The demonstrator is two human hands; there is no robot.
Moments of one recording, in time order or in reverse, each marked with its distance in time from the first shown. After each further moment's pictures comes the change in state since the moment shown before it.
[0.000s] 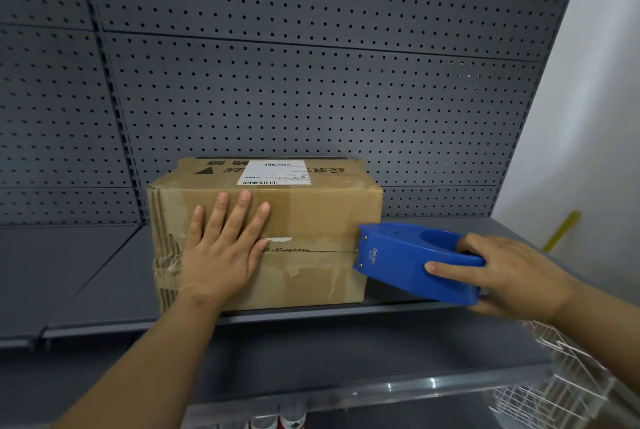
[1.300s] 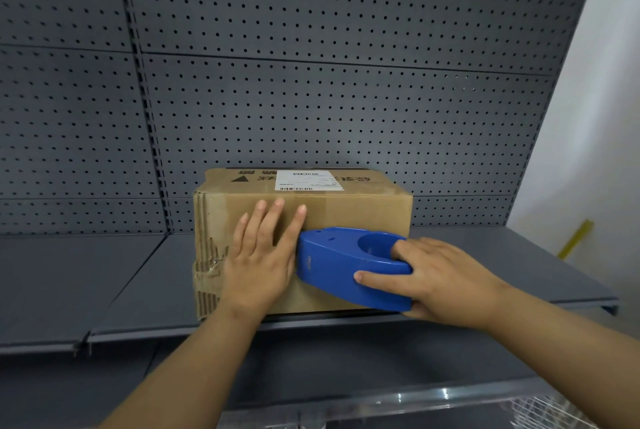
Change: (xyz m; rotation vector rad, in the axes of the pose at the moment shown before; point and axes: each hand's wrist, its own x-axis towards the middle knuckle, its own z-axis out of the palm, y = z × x) left_hand 0.016 0.006 -0.030 -0.101 -0.041 -0.093; right_hand 0.093 -0.072 0.000 -0.029 0.125 -0.085
